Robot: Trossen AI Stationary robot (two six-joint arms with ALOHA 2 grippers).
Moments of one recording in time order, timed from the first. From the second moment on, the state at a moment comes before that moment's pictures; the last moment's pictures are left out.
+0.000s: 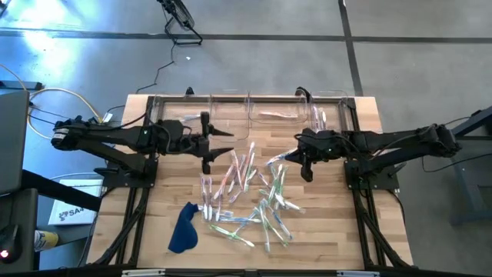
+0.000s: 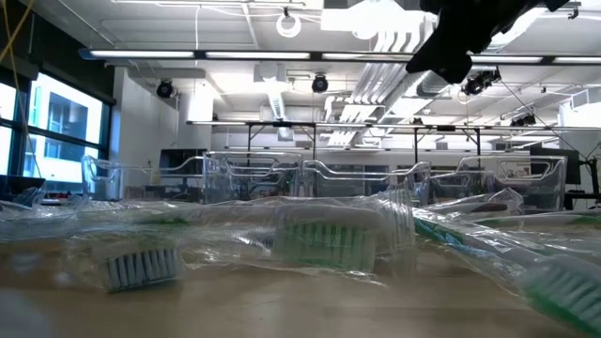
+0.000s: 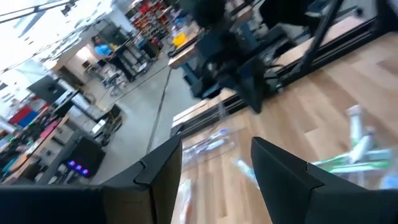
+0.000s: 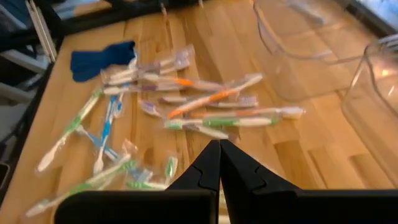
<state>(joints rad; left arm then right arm) -0.10 1.08 1.02 -0.05 -0.26 0.58 0.02 1.01 0.75 -0.32 0.04 0.26</state>
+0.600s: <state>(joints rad) -0.14 1.08 1.02 -0.05 -0.30 0.52 0.02 1.05 0.75 -0.34 0.02 0.29</state>
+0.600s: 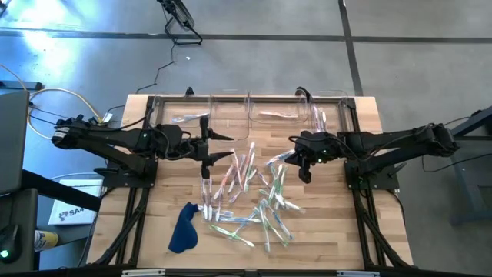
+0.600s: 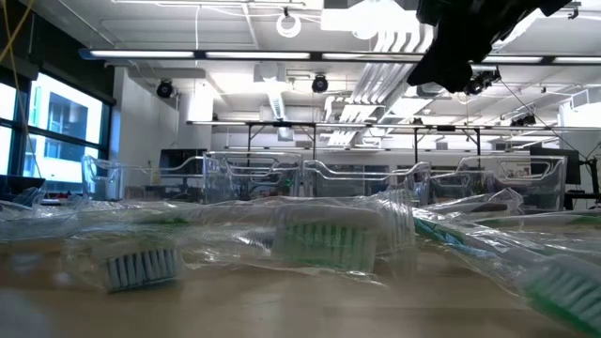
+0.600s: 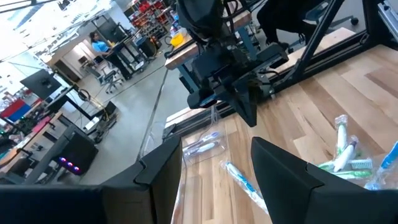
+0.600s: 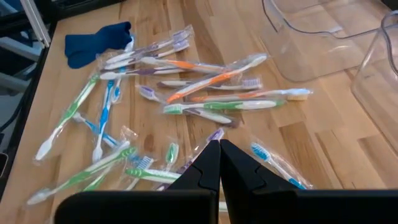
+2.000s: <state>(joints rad) -0.14 1.08 1.02 -0.08 -0.20 0.39 -0.10 1.42 0.79 -0.50 0.23 -0.21</state>
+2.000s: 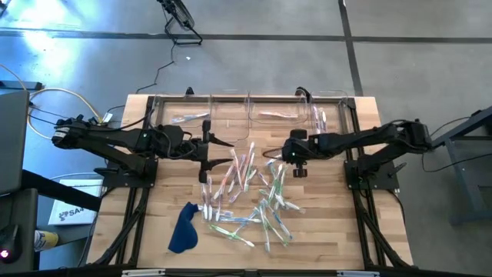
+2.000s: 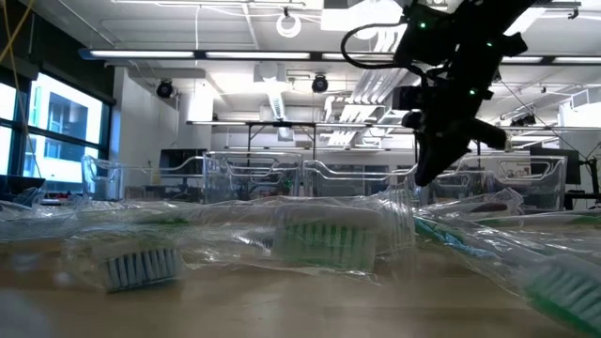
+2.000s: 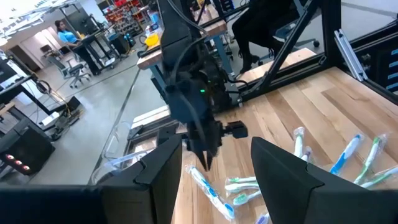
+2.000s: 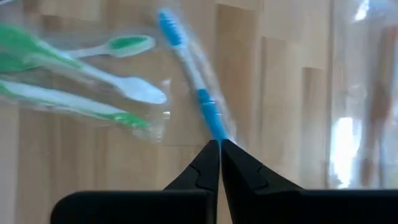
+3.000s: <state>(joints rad) -0.14 1.08 1.02 0.00 -0.20 0.37 -0.33 1.62 0.90 -0.67 0.04 -0.41</state>
